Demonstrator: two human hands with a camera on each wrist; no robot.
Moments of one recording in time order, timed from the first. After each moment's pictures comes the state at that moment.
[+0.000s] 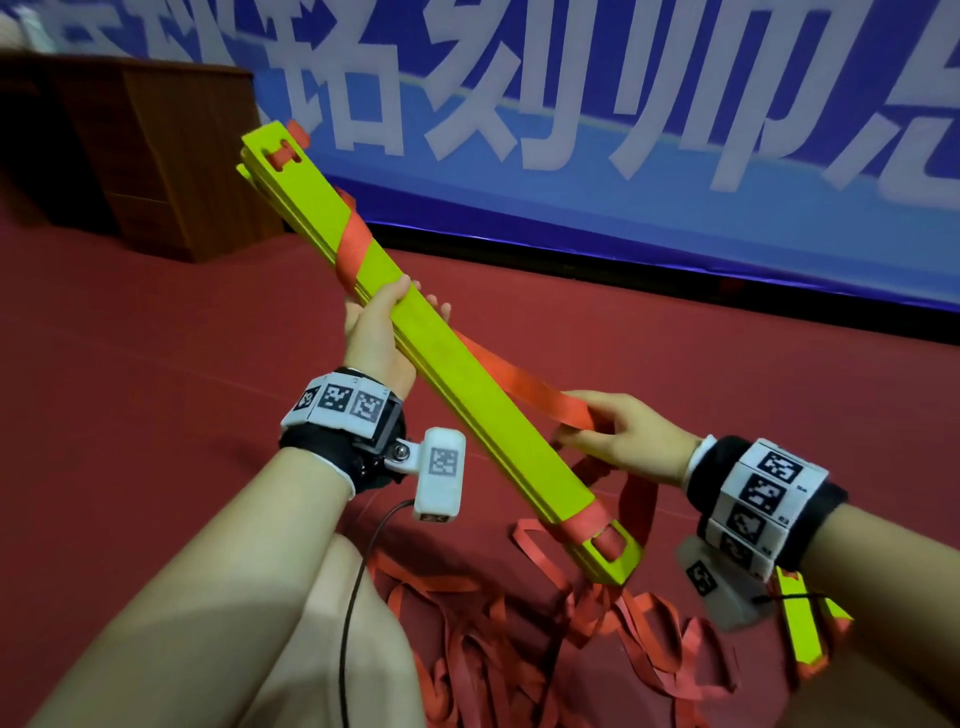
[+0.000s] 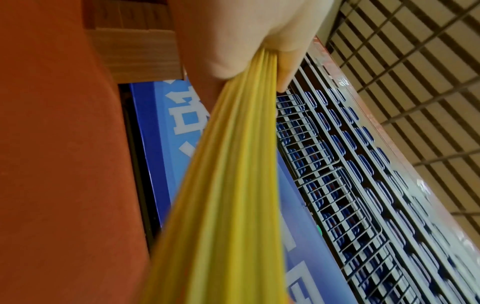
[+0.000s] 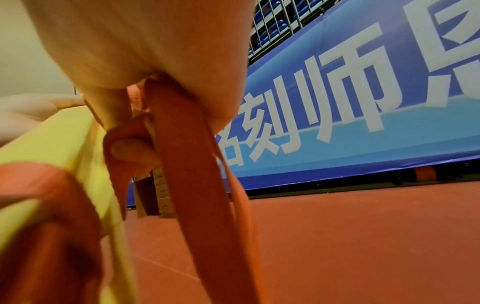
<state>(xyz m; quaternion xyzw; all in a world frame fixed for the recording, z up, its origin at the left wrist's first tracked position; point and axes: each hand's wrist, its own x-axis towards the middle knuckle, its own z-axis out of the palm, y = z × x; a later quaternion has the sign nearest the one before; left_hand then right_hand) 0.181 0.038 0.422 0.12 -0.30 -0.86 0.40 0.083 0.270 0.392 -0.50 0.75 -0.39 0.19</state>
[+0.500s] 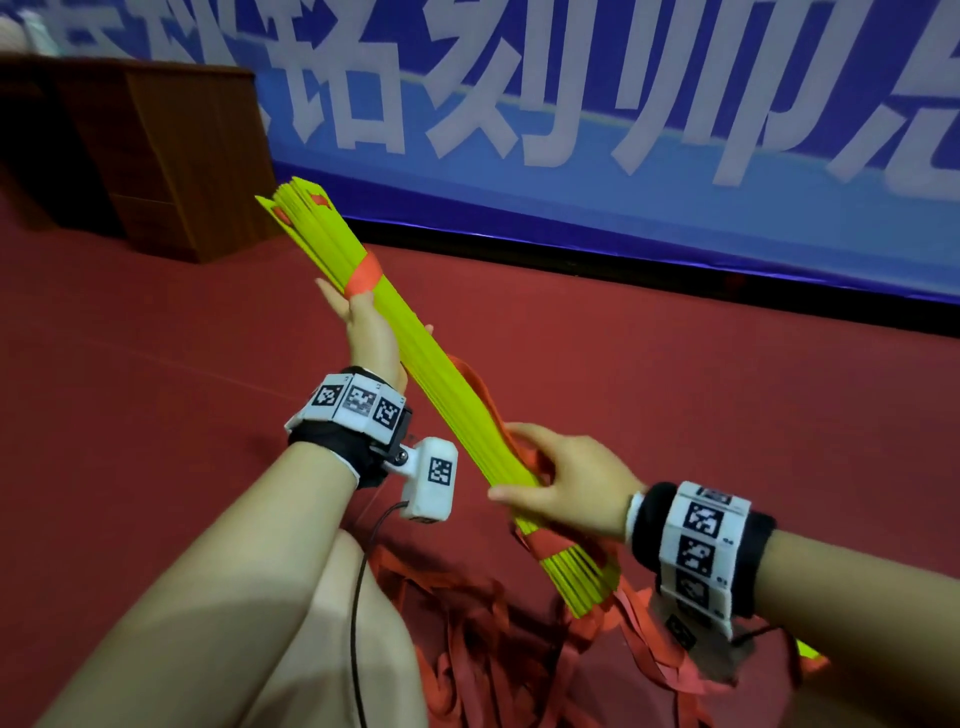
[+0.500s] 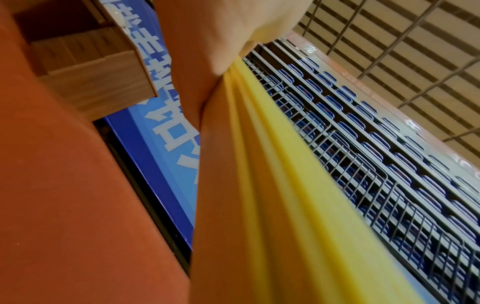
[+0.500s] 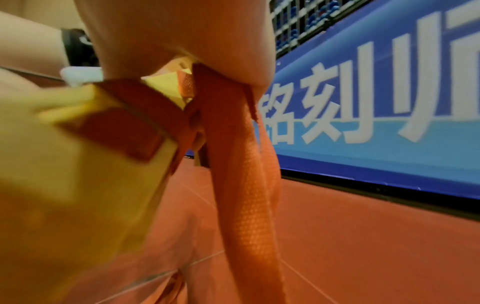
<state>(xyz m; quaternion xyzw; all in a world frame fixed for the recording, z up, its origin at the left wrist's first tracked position) 0.178 0.037 0.414 0.23 -0.40 -0.75 0.48 0.133 0.254 0.363 -0.50 0.84 -0.21 0.05</state>
